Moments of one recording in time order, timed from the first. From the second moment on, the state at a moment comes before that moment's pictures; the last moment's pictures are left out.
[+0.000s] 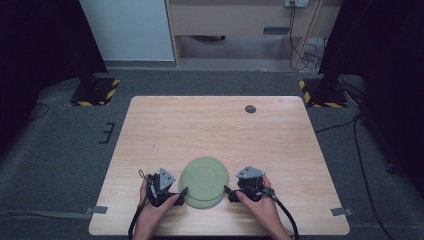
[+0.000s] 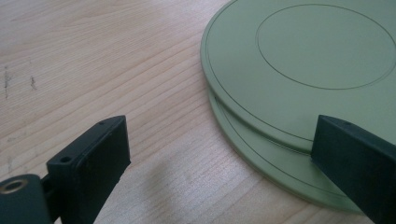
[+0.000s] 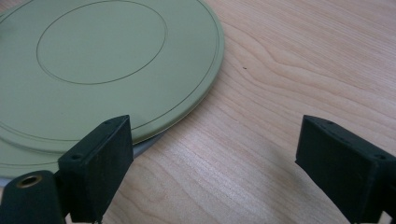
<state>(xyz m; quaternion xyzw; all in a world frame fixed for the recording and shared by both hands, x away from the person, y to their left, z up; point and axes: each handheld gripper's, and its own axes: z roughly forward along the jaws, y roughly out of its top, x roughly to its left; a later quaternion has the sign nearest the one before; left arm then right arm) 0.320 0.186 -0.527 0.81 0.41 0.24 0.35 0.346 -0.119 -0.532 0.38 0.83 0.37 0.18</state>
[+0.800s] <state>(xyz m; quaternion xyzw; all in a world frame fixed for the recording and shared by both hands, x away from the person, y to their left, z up) 0.324 0.200 -0.522 0.79 0.43 0.25 0.35 0.344 -0.113 -0.531 0.38 0.83 0.37 0.17</state>
